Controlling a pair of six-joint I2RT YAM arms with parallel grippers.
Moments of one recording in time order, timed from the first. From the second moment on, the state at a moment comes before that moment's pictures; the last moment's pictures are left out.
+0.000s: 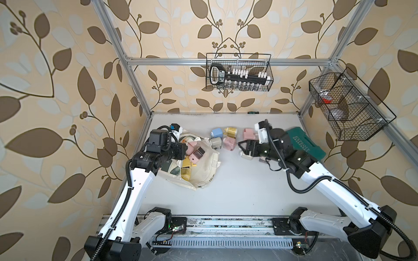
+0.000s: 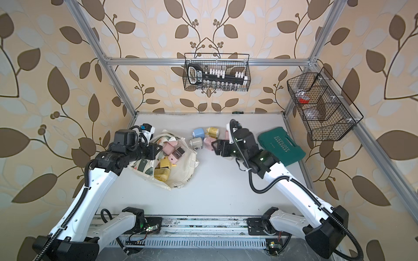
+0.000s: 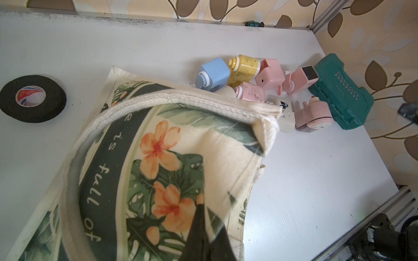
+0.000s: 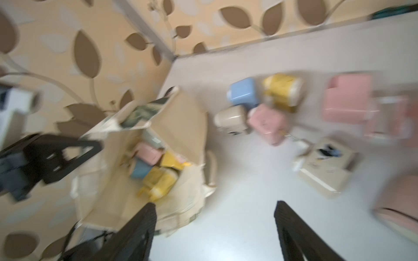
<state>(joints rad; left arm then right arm) -0.13 1.00 1.08 -0.81 0.33 -0.12 0.72 1.17 1.07 -0.40 -0.06 0.62</state>
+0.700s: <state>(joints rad) -0.13 1.03 1.10 -0.82 0.35 -0.14 1.04 1.74 1.29 -0.25 0.05 -0.18</state>
